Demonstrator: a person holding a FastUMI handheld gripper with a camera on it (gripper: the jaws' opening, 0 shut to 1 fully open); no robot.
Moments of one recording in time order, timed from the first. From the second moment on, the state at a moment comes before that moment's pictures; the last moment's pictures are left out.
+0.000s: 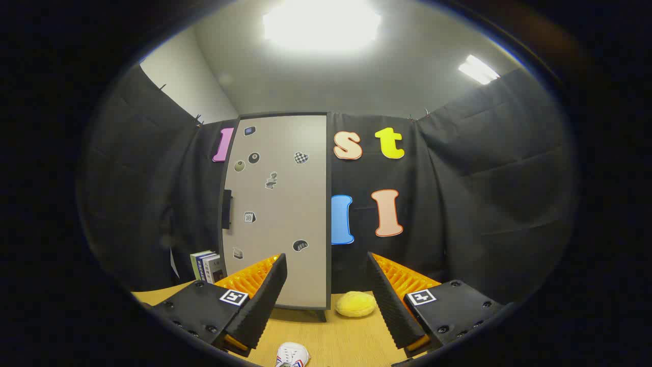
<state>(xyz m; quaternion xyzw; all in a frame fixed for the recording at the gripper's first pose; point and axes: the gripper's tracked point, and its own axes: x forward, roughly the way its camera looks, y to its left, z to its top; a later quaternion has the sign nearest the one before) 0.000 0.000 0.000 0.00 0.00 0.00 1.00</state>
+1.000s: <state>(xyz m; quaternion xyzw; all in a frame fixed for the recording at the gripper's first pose) -0.002 0.025 0.008 0.01 0.00 0.00 1.00</state>
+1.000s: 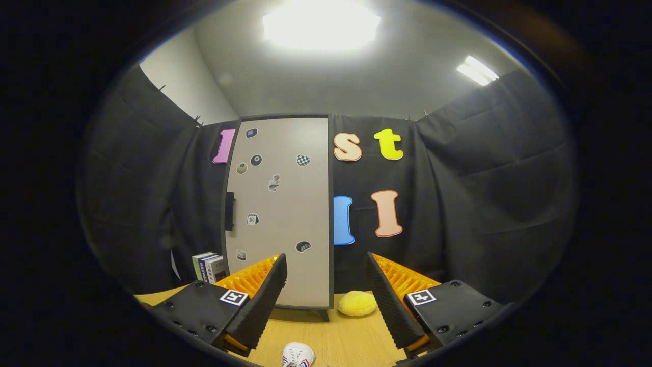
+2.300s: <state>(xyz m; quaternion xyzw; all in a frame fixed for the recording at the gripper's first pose) 0.216 0.278 0.046 0.00 0.00 0.15 0.99</state>
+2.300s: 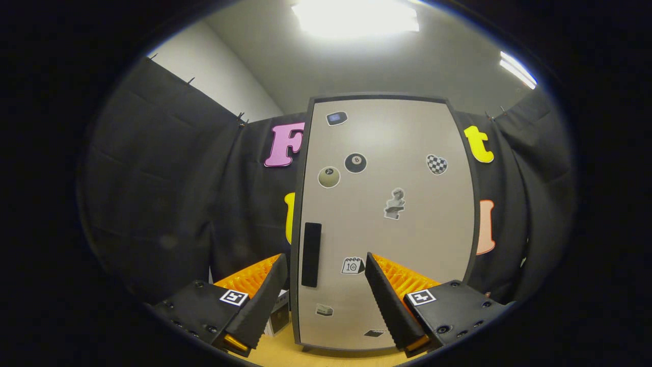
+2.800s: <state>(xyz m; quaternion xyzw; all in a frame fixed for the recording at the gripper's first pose) 0.294 0.322 0.021 0.01 0.02 0.15 0.99</state>
